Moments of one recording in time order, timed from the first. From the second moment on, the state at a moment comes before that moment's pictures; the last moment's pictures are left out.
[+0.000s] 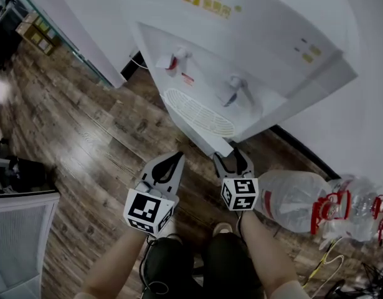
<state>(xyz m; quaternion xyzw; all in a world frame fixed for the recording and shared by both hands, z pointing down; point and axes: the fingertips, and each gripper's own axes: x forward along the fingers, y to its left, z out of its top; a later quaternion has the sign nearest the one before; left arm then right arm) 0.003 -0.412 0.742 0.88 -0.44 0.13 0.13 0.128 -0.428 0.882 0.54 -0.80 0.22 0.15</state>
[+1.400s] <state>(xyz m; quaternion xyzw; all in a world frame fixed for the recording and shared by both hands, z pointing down) -0.190 -0.329 0.729 0.76 -0.58 0.17 0.23 -0.064 -0.358 0.875 0.34 -0.82 0.32 0.34</state>
